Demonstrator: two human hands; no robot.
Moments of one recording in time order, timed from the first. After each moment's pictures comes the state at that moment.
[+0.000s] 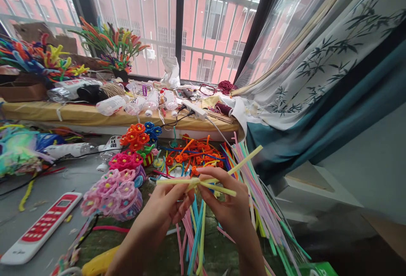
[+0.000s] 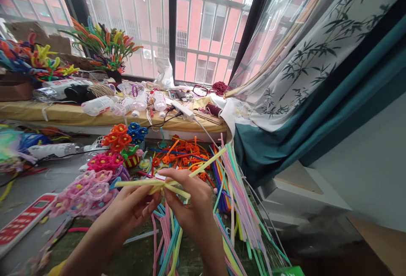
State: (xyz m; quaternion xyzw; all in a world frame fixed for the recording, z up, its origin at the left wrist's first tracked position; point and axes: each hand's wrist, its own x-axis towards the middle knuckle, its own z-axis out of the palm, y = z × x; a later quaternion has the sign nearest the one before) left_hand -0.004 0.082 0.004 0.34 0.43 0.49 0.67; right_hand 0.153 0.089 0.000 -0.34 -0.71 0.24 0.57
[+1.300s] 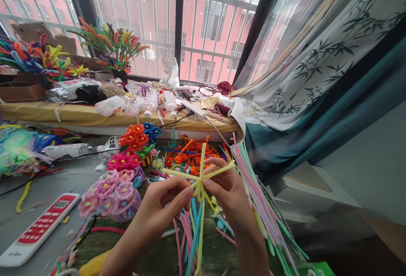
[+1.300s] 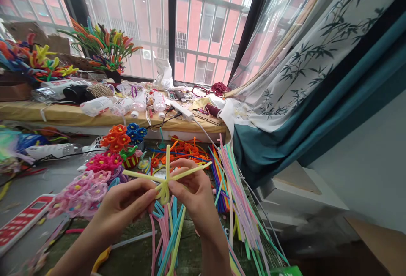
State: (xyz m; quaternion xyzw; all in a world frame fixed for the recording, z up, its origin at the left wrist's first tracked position) left_hand -0.011 0.076 0.017 0.56 0.45 0.47 0.51; right_hand 0.152 0.101 -0.003 -0.30 -0.51 0.55 0.59
